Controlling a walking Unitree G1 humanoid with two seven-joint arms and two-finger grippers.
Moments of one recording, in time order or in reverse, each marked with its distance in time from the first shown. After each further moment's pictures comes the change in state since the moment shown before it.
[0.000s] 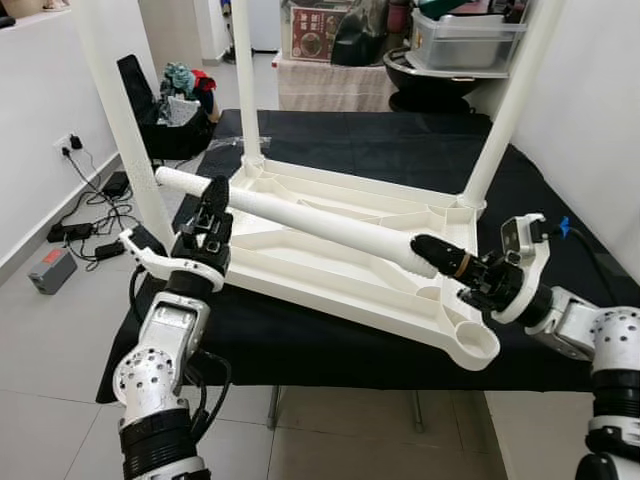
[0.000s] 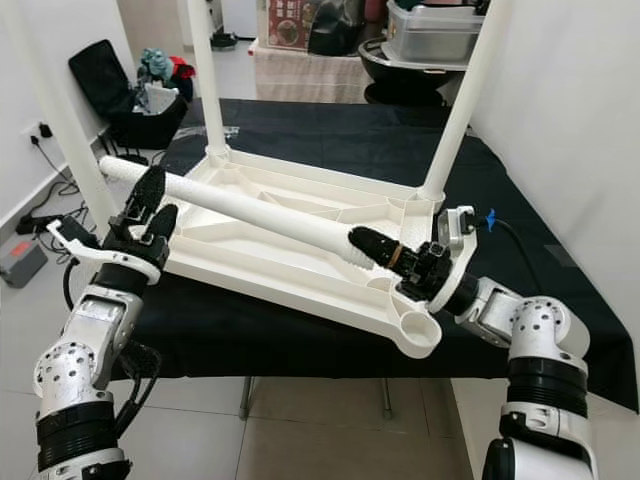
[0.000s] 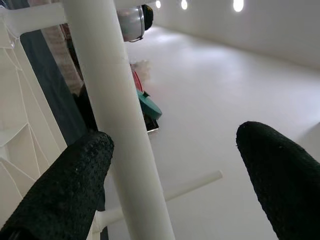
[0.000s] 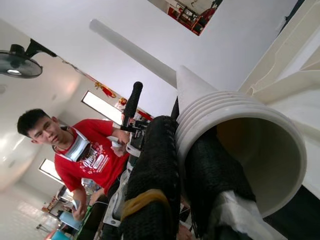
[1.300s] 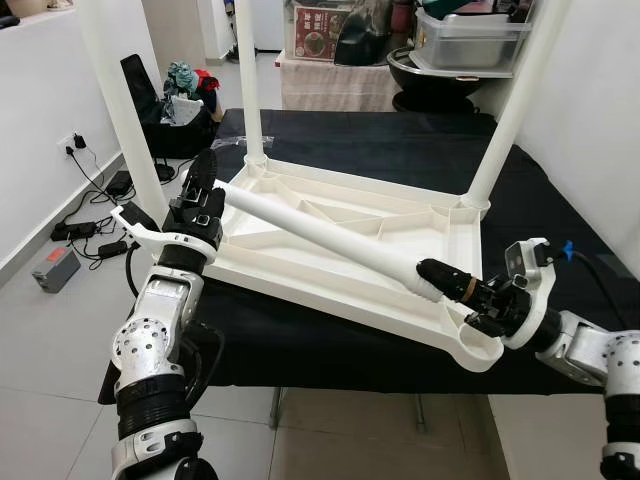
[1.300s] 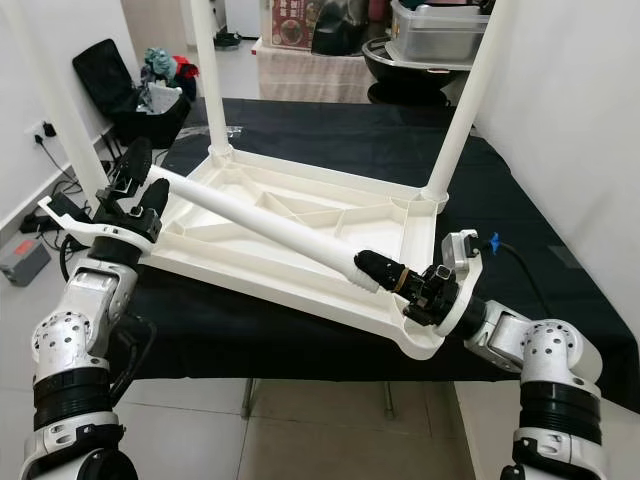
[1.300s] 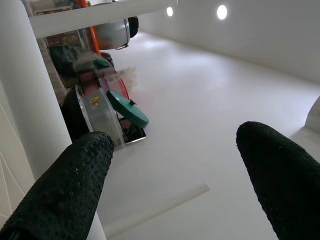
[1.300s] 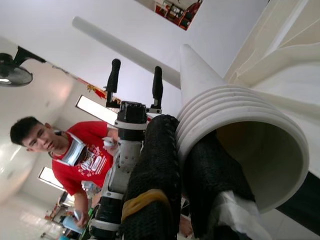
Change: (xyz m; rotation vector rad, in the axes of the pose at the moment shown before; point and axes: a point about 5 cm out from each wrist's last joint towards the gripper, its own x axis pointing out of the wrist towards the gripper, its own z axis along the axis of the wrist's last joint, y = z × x) left arm 0.028 -0.012 0.013 -0.003 -0.014 -0.070; right arm -0.025 -0.009 -0.010 0.044 -0.025 -0.080
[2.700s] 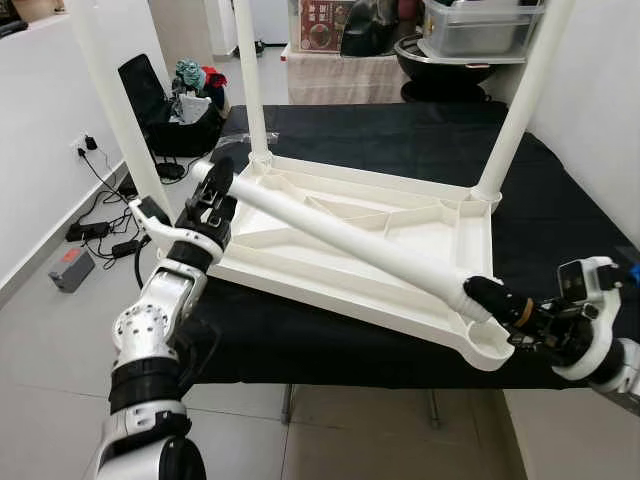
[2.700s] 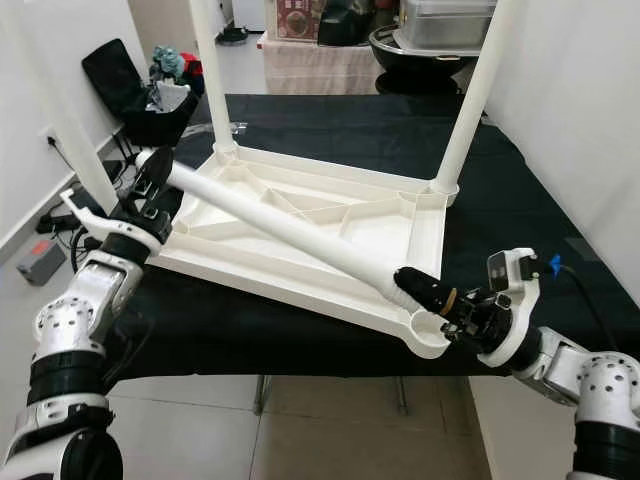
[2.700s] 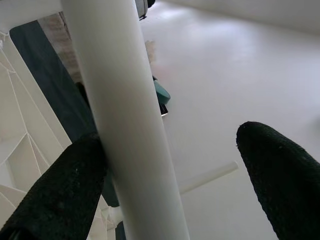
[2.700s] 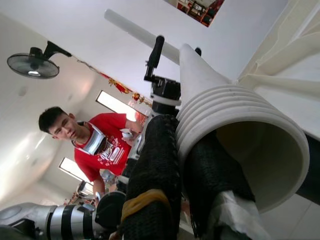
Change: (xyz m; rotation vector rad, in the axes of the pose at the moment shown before) left arm 0.018 0.013 -0.006 0.054 0.128 -0.001; right arm -0.043 0.024 -0.010 -0.026 0.045 0.084
